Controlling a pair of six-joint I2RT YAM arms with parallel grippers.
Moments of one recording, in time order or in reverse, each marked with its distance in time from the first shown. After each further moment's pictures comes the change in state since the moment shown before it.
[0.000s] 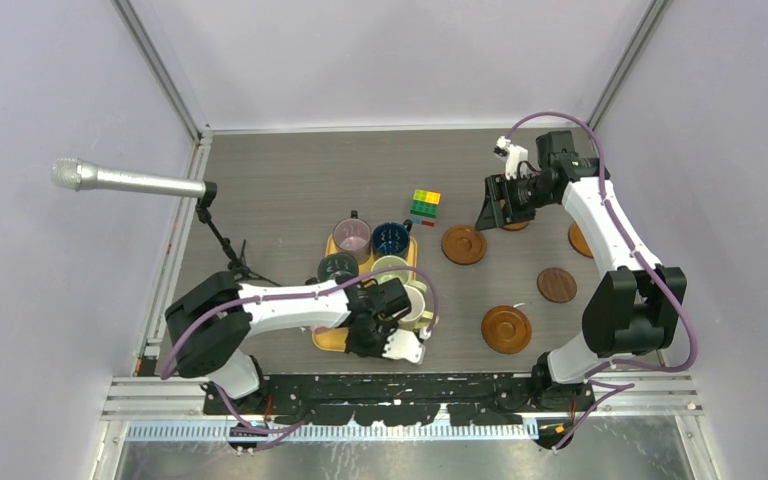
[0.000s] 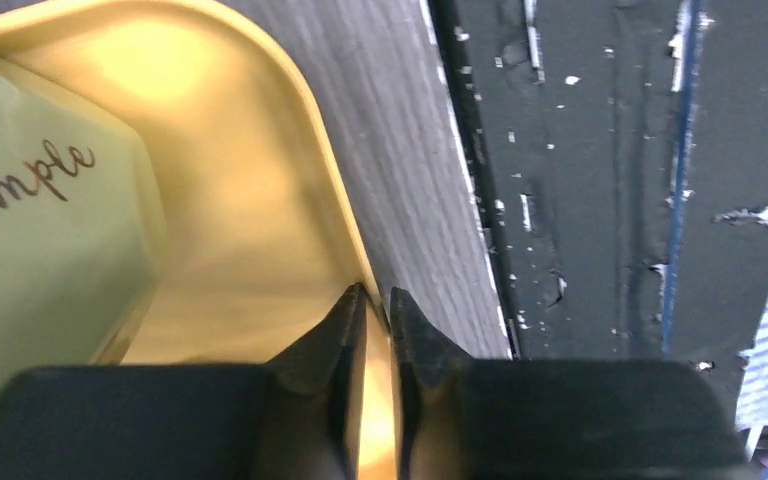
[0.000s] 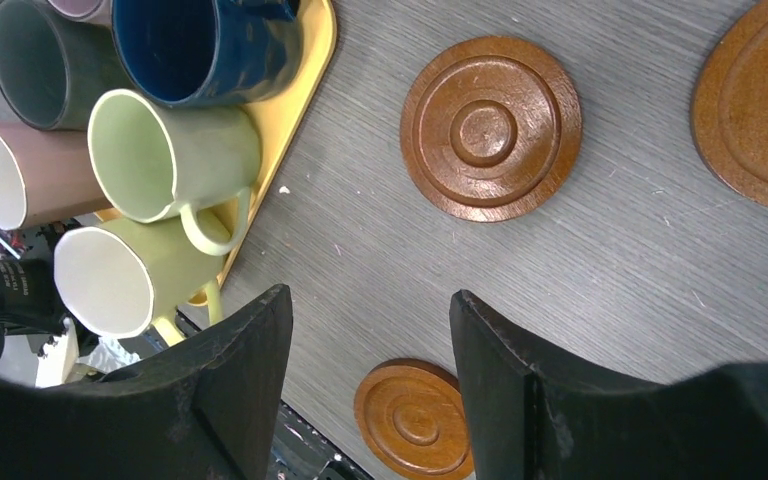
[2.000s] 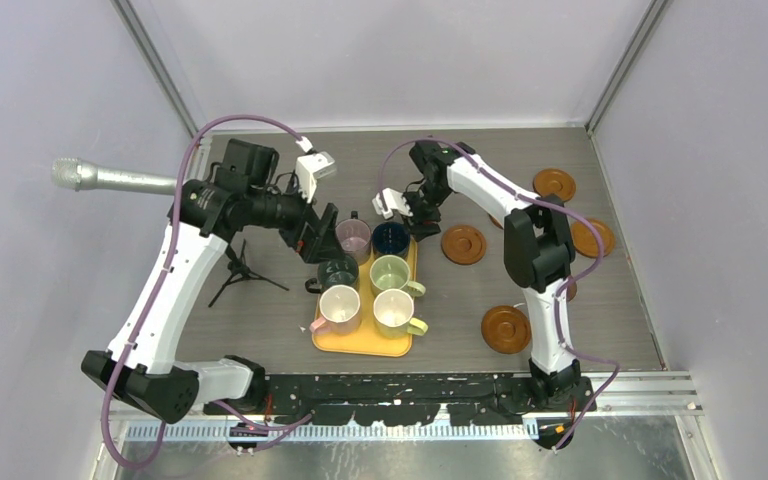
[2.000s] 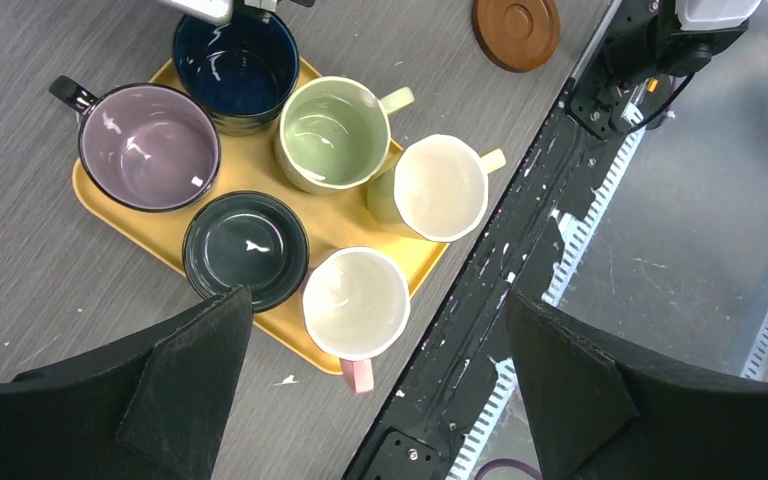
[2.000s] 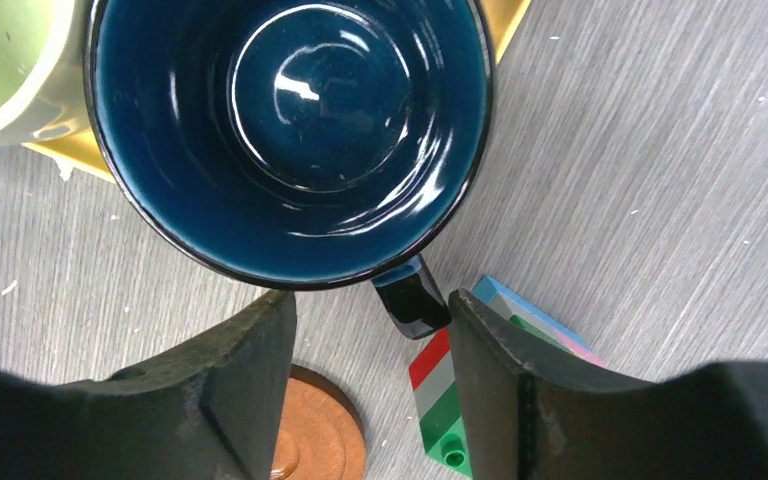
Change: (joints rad) left arm 0.759 -0.325 0.628 -0.400 0.409 -0.487; right arm 0.450 0.598 0.472 -0.115 0.069 -1.215
